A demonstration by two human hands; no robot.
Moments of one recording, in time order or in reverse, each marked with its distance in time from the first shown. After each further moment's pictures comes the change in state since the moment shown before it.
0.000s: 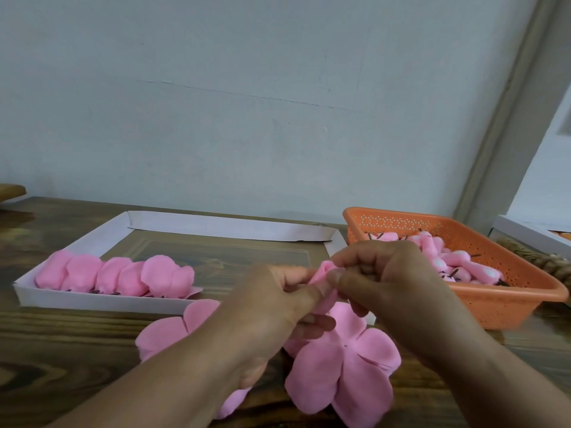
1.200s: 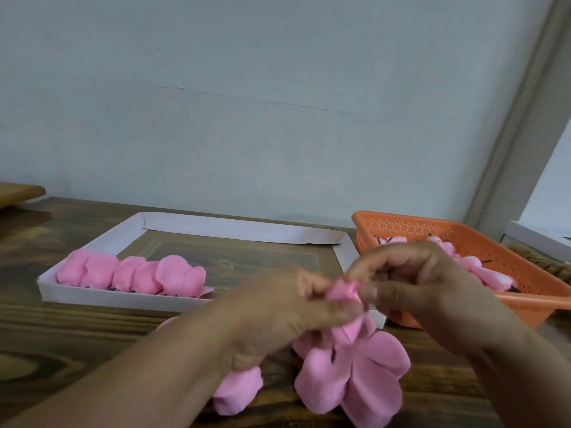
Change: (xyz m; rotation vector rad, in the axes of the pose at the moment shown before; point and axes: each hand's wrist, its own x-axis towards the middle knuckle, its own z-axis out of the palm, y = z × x) left_hand -0.003 0.014 -0.015 0.175 -0.395 0.019; right_hand 0.010 0.028 -0.027 0.316 -0.348 -0.176
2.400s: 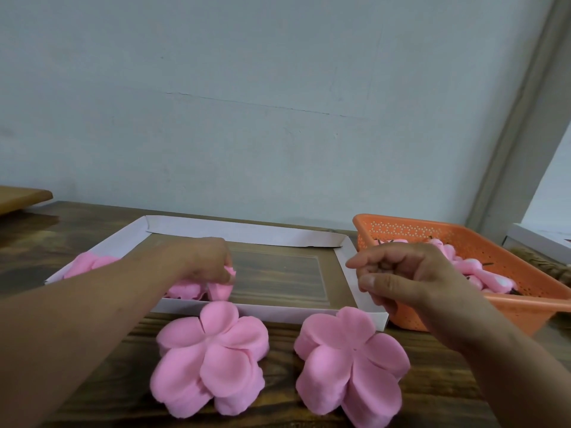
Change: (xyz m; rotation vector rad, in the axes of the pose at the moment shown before) left_hand 0.033 -0.026 -0.134 1.287 0.266 -0.548; right_hand 0.003 0.002 0.001 -0.091 0.240 0.060
